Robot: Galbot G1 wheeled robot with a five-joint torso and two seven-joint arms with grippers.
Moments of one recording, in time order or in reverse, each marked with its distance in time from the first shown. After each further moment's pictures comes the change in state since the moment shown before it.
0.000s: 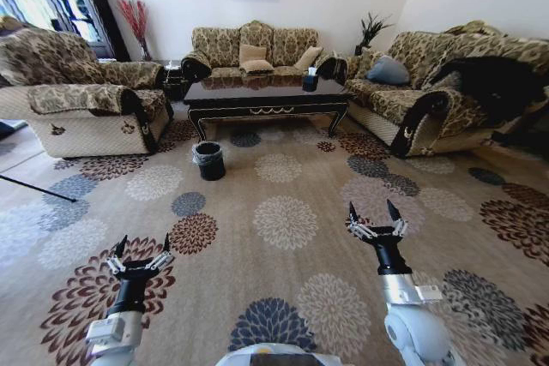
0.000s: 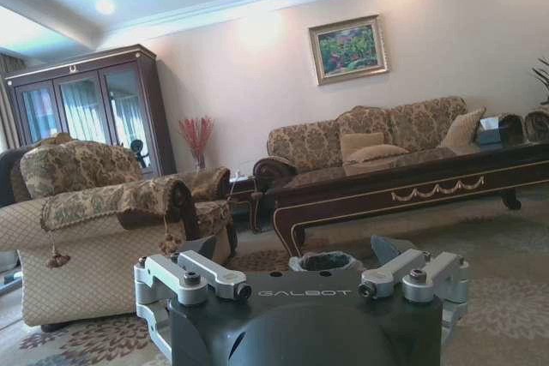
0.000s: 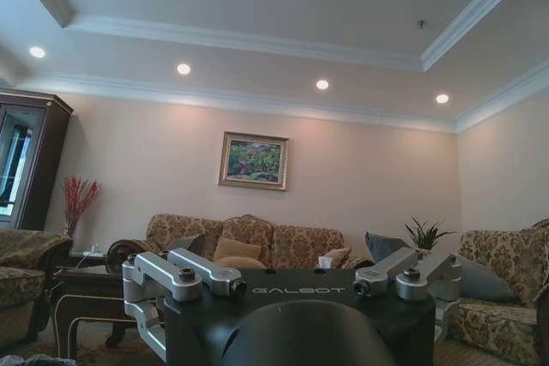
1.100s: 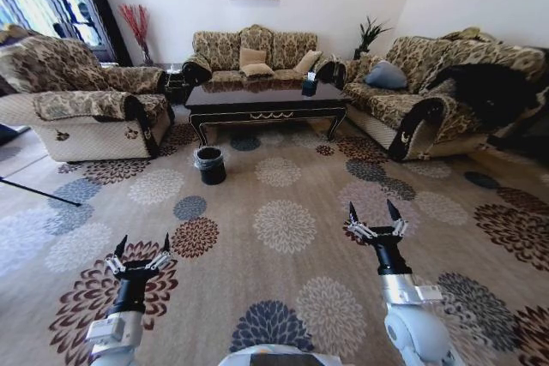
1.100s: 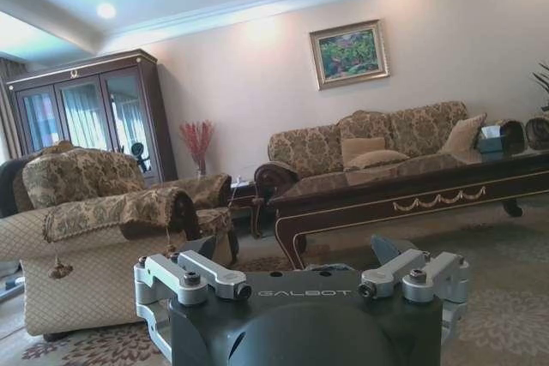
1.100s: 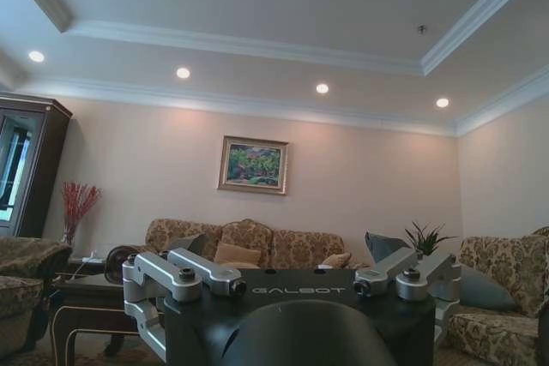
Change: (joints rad) left arm 0.000 0.000 0.000 0.000 0.000 0.000 0.000; right arm 0.000 0.000 0.000 0.000 0.000 0.000 0.000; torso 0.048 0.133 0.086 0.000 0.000
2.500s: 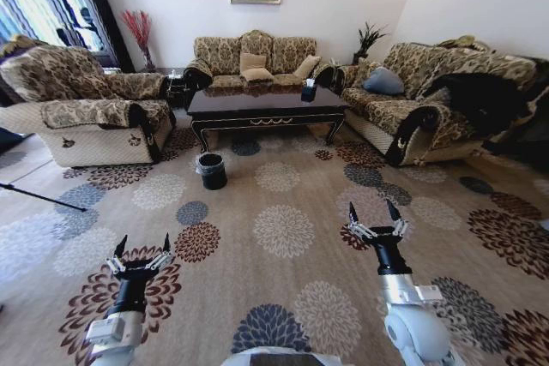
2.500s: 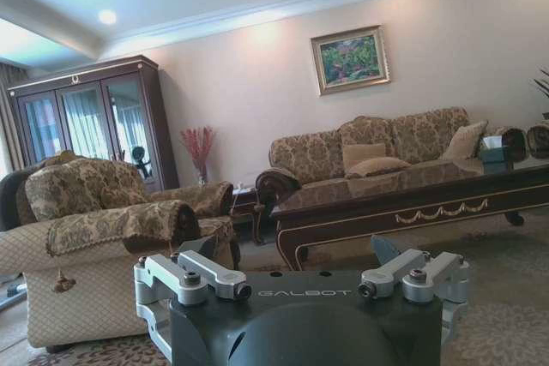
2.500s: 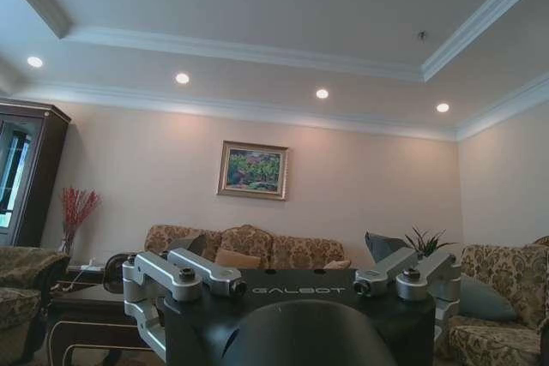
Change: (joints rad) left arm 0.000 0.000 0.000 0.000 0.000 0.000 0.000; right arm 0.000 0.000 0.000 0.000 0.000 0.000 0.000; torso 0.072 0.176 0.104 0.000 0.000
